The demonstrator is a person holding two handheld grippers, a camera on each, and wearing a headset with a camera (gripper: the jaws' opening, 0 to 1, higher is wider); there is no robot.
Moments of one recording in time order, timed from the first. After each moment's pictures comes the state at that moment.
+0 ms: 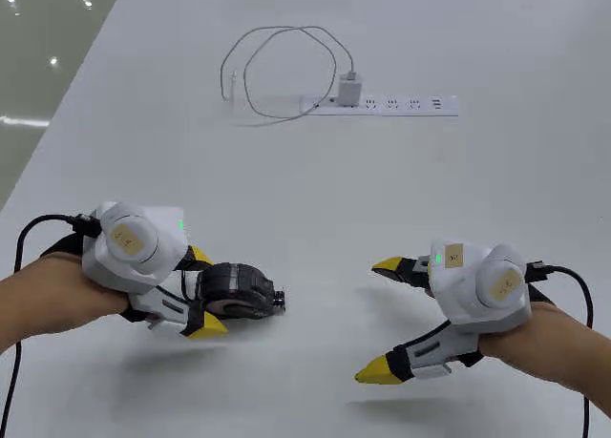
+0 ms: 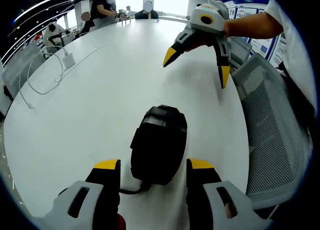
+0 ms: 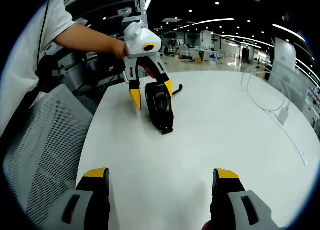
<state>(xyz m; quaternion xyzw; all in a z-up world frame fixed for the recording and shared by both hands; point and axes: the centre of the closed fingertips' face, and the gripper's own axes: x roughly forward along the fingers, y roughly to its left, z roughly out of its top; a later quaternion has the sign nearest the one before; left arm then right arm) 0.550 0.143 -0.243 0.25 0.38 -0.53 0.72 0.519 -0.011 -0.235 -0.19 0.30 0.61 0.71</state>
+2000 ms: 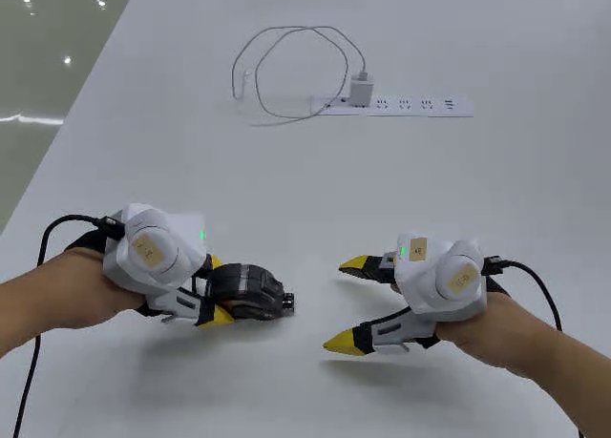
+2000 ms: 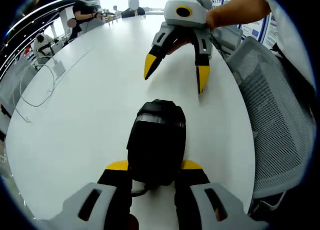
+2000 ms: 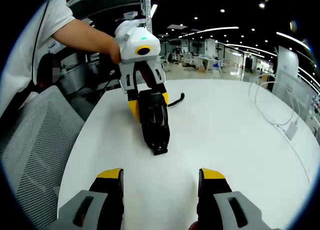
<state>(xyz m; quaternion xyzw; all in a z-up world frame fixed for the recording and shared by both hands) 0.553 0.145 -0.253 0.30 0.37 -0.55 0.69 0.543 0.040 -0.247 -0.18 0.25 0.62 0.72</state>
